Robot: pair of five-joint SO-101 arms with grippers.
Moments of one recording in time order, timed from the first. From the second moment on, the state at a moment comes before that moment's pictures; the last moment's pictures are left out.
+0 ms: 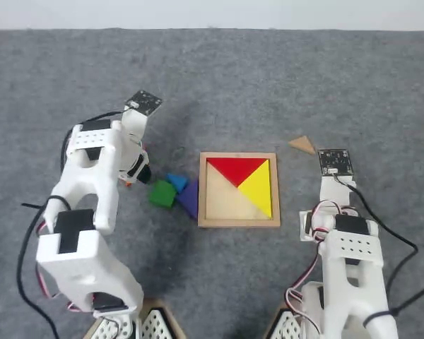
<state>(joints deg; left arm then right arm) -12.8 15.3 18.8 62.9 -31.1 3.9 -44.2 72.4 52.0 8.2</state>
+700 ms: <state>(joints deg) -17.1 27.0 3.3 69.8 -32.1 3.9 -44.2 72.4 52.0 8.2</state>
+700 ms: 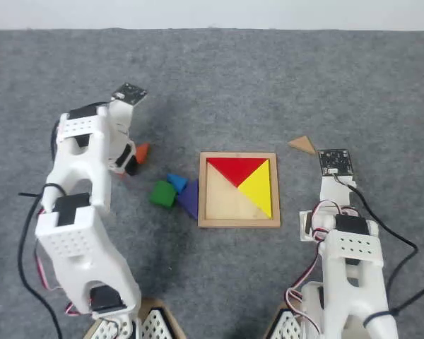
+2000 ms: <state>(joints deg) -12.8 38.0 -13.5 73.5 -35.4 3.9 -44.2 72.4 52.0 8.2</state>
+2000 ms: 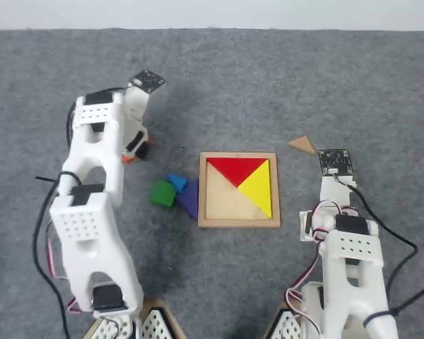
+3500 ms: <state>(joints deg) -11.2 32.3 -13.8 89.5 -36.8 3.9 -44.2 72.4 52.0 8.2</state>
